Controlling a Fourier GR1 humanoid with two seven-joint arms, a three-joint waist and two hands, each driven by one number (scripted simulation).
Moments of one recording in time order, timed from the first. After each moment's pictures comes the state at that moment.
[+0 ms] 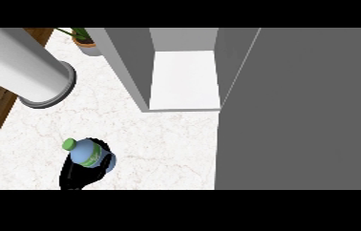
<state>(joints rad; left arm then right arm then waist) -0.09 0.13 0.17 -0.74 0.25 -0.39 -0.68 0.81 -0.26 -0.27 -2.38 -0.56 0.49 -0.13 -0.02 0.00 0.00</state>
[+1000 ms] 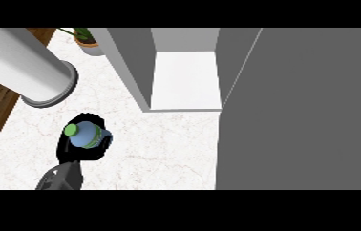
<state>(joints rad) -0.24 0.16 0.20 -0.77 0.28 -0.34 -0.66 0.85 -0.28 -0.31 -2.36 -0.61 0.51 -0.16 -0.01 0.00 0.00</state>
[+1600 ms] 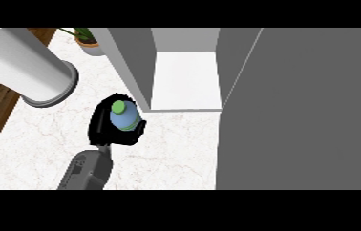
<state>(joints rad) -0.26 0.02 0.02 -1.09 0.26 -0.10 -0.43 0.86 -0.29 -0.33 -2.36 -0.63 0.51 -0.18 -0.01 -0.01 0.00</state>
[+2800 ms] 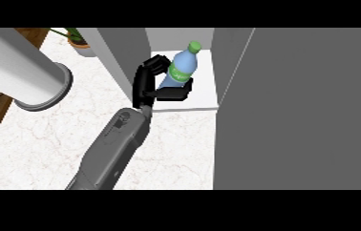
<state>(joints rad) -0.67 0.00 -0.24 -0.88 0.29 0.47 -0.27 0.85 -0.31 -0.33 -2.35 -0.69 0.52 -0.17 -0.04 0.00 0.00</state>
